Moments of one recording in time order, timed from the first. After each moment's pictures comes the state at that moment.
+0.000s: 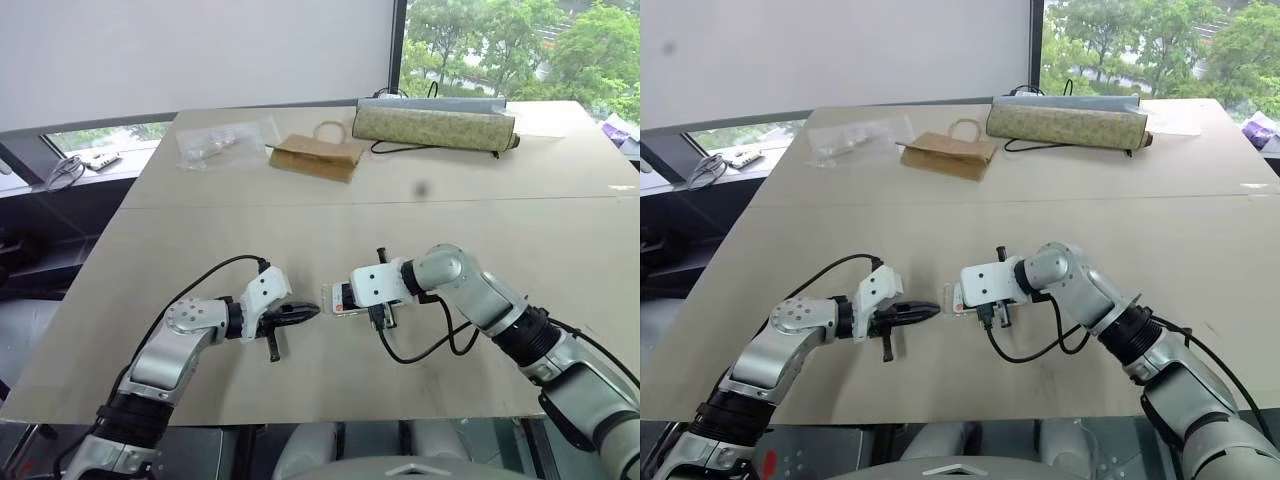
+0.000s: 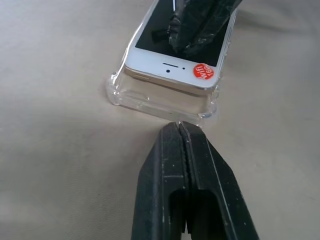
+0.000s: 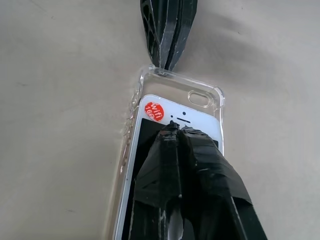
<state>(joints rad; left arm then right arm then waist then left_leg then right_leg) -0.11 0.67 -0.13 -0.06 -0.26 0.27 -1.07 -0.63 -0.42 0.65 0.06 -0.18 0.14 1.08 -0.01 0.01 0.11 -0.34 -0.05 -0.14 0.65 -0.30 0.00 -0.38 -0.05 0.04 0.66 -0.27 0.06</state>
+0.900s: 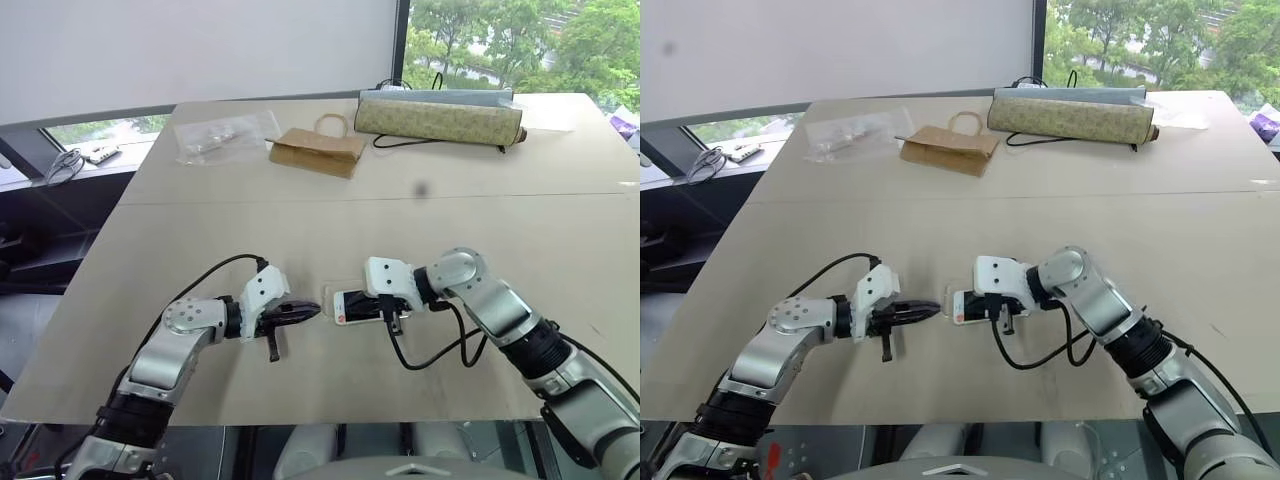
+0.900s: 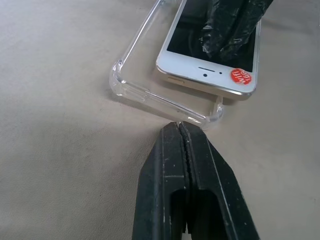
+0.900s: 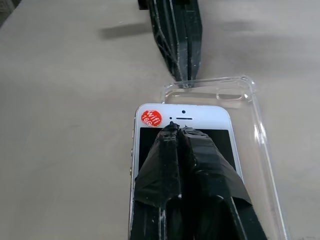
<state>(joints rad) -0.11 0.67 -0.11 -0.06 -0.27 0.23 -1.09 -0.56 -0.42 0.53 -0.06 0.01 0.38 1.14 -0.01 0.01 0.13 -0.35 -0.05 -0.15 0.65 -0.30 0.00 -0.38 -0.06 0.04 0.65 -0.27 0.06</state>
